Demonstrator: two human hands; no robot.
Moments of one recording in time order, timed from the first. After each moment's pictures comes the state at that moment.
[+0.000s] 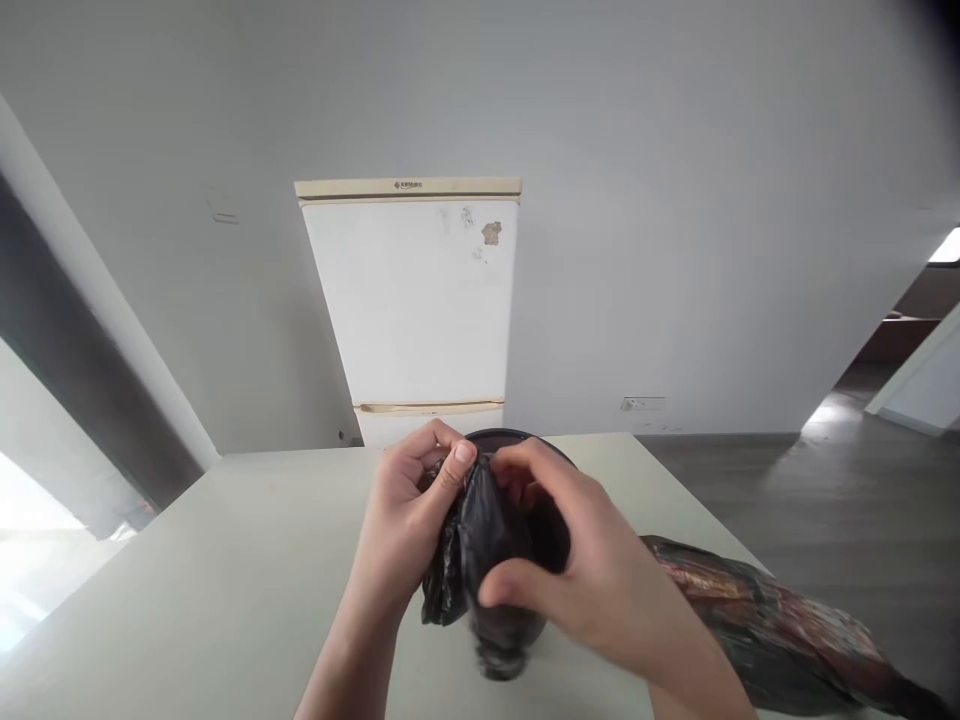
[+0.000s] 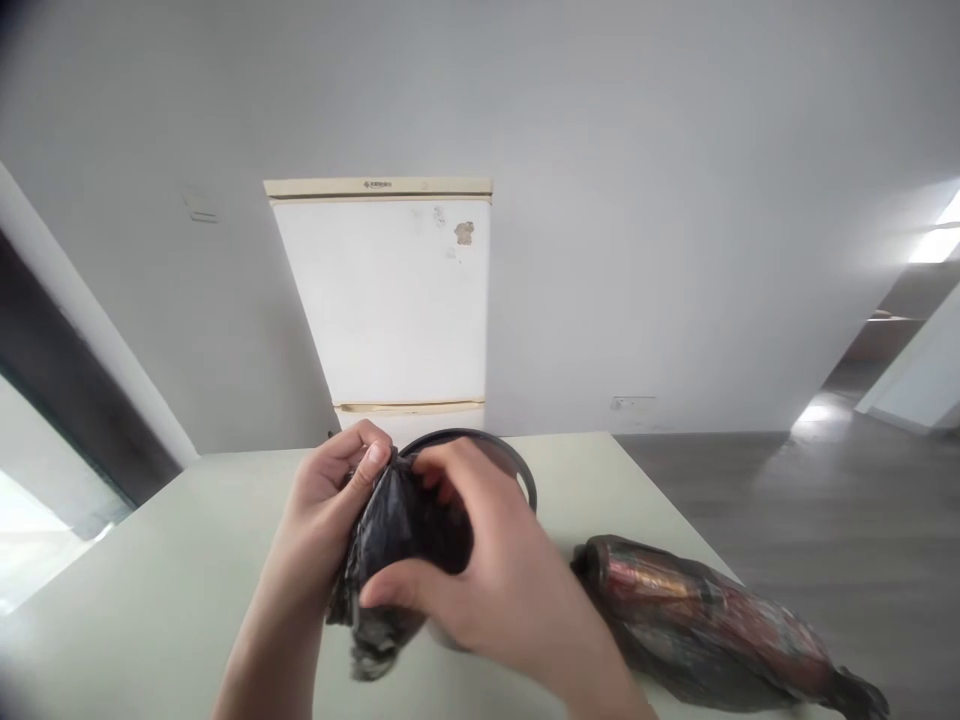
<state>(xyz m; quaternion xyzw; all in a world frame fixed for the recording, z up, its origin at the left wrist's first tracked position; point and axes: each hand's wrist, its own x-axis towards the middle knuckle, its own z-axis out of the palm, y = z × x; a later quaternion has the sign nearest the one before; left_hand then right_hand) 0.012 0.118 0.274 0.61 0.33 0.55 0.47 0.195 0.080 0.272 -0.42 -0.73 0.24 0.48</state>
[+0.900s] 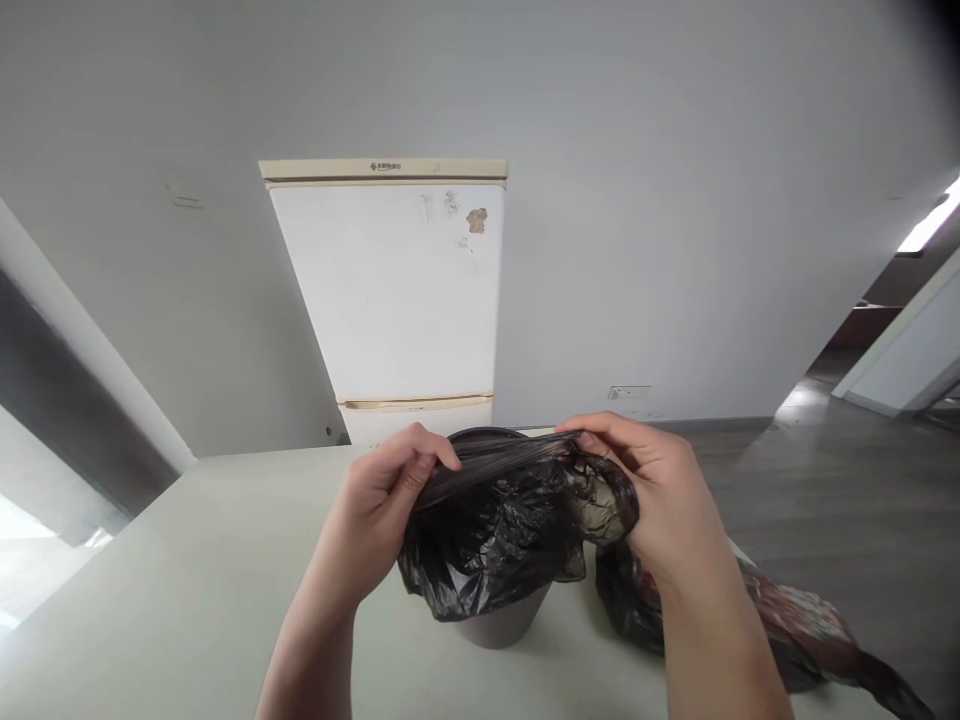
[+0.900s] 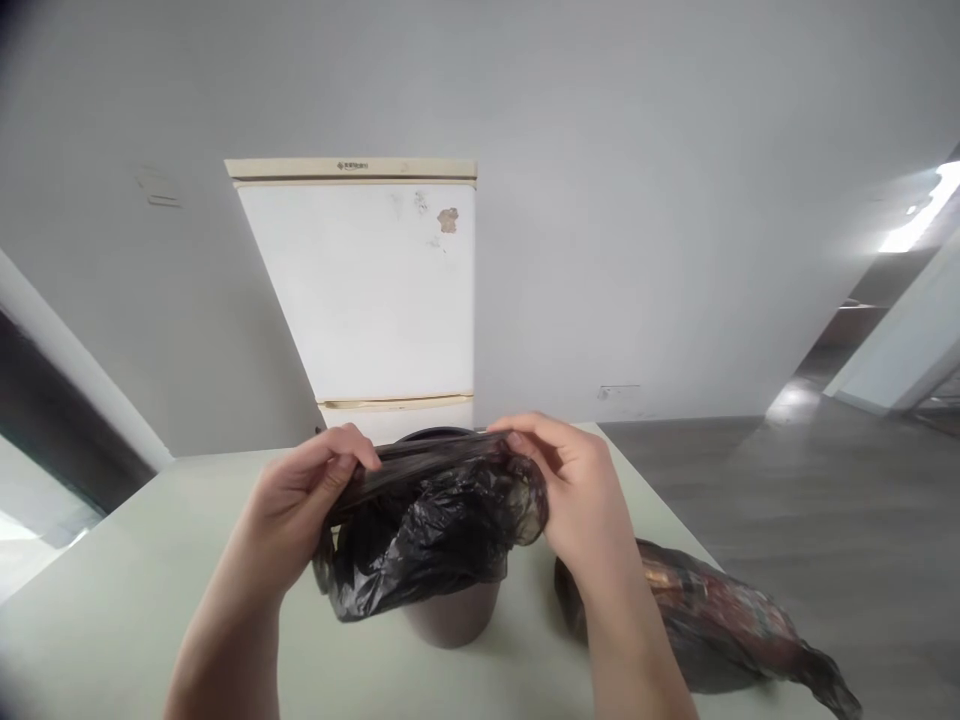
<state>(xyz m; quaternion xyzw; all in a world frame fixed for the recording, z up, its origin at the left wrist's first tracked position) -0.008 0.139 0.273 0.72 0.35 0.49 0.35 0.253 0.105 0.265 -0.52 -0.57 0.24 0.59</state>
